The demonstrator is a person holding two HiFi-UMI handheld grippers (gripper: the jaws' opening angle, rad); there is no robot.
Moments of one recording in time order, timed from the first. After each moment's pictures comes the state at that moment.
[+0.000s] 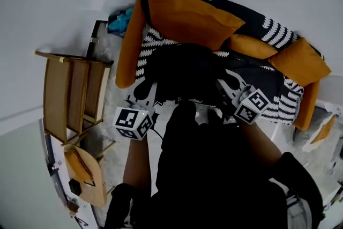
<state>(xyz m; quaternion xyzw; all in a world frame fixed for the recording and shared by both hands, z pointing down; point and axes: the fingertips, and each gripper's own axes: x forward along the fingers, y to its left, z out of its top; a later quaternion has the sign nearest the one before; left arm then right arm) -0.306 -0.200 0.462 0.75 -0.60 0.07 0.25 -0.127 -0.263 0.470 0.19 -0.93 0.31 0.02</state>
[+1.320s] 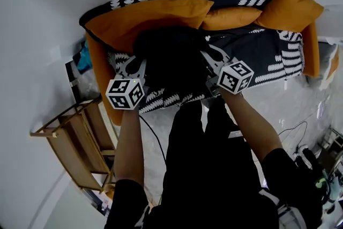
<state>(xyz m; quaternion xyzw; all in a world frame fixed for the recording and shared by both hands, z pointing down) -0.275 -0.402 0.638 0.83 -0.43 0.18 0.31 -0.085 -0.394 0.632 0.43 -0.82 0.39 0.01</state>
